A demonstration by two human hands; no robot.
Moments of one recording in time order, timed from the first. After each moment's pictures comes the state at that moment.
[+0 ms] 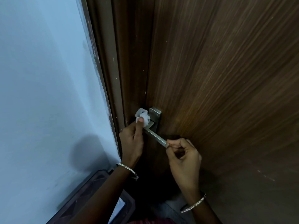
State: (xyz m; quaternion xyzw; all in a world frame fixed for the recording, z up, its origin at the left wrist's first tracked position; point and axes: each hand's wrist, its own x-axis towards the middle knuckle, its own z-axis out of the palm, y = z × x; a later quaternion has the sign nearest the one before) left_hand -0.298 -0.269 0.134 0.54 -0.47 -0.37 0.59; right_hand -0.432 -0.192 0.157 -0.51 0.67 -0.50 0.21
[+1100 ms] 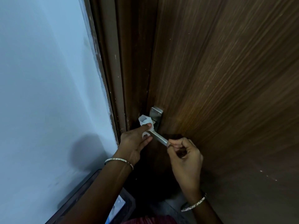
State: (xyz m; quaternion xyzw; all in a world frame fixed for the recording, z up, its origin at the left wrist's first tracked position) left_hand -0.294 -0.278 0.153 0.52 -0.09 -0.70 0.48; right_hand -0.434 -0.193 0.150 -0.51 0.65 -0.52 0.21
